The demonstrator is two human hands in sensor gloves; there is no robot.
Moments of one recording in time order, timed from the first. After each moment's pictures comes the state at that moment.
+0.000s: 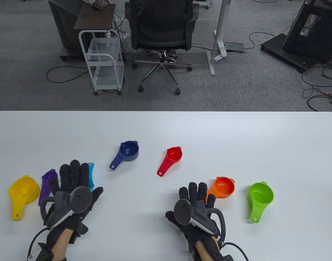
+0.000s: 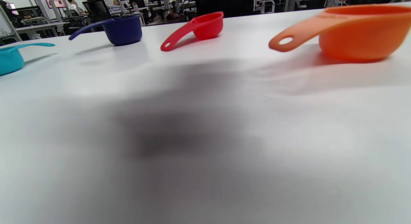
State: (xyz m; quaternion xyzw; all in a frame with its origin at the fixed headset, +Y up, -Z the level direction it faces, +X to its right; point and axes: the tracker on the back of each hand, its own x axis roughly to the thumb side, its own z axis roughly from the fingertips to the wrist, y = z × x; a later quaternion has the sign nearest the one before) left_hand -0.340 -0.651 -0.322 0.06 0.01 0.02 1.00; right_hand 0.053 -0.722 -0.282 0.07 0.12 0.99 0.07
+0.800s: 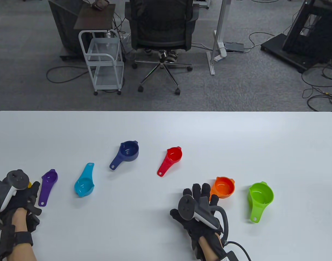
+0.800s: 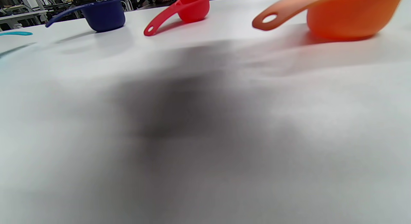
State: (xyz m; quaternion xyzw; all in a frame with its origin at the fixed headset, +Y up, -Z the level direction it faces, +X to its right) left_hand -0.505 -0.704 -0.365 -0.01 0.27 0.07 0.96; right_hand 0.064 -0.733 -0.292 0.06 0.15 0.98 0.08
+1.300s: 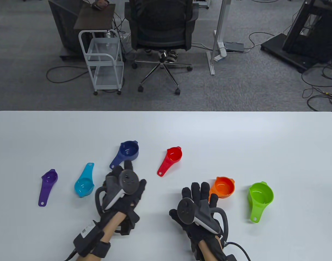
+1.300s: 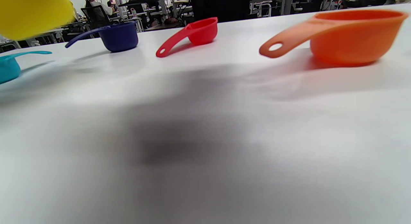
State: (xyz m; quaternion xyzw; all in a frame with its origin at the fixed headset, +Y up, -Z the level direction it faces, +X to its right) left_hand -0.146 -0.693 -0.352 -0.09 -0.04 0.11 0.99; right_hand 0.062 -0.718 -0.280 0.07 0.10 0.99 0.09
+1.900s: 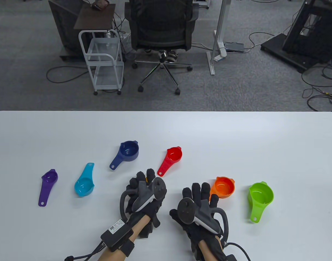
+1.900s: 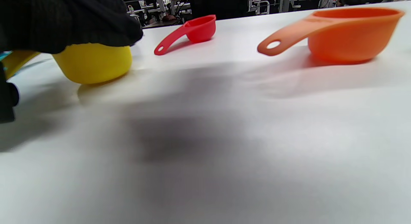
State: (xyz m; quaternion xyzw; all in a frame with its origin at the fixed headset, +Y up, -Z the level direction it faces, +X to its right) left_hand -0.104 -0.742 -0.364 -0.09 -0.03 0.02 1.00; right_hand 0.062 -0.716 -0.280 0.07 0.12 0.99 0.08
